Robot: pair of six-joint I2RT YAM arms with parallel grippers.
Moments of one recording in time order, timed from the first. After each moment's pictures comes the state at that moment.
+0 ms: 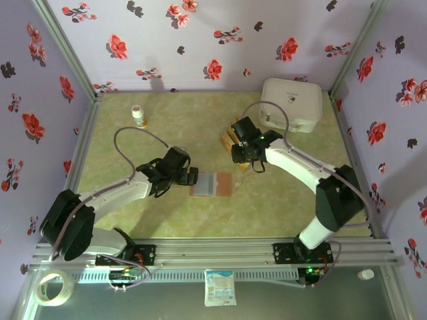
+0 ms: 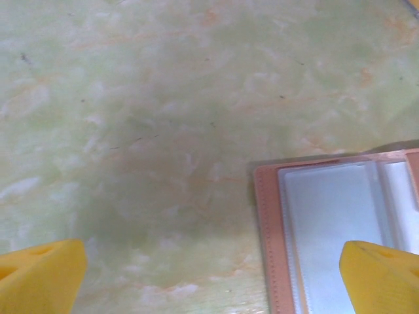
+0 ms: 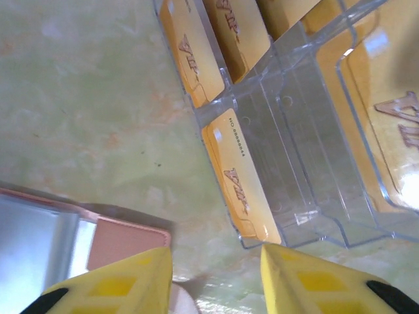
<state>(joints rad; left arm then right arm) -0.73 1.35 0.78 -0.41 -0.27 -0.48 0.63 1.63 1.25 -0.73 0.12 0.38</state>
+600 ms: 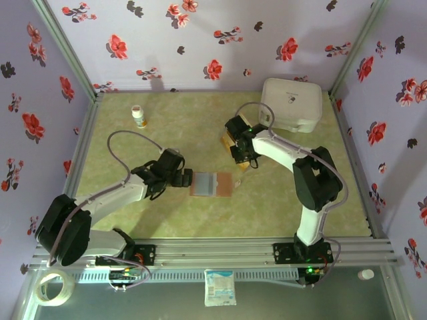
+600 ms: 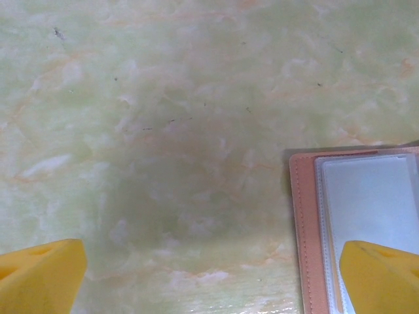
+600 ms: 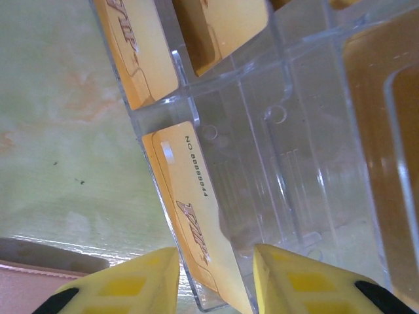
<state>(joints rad) -0.69 1.31 0.74 -0.42 -0.27 -0.49 0.59 1.85 1.35 -0.79 0.18 0.29</state>
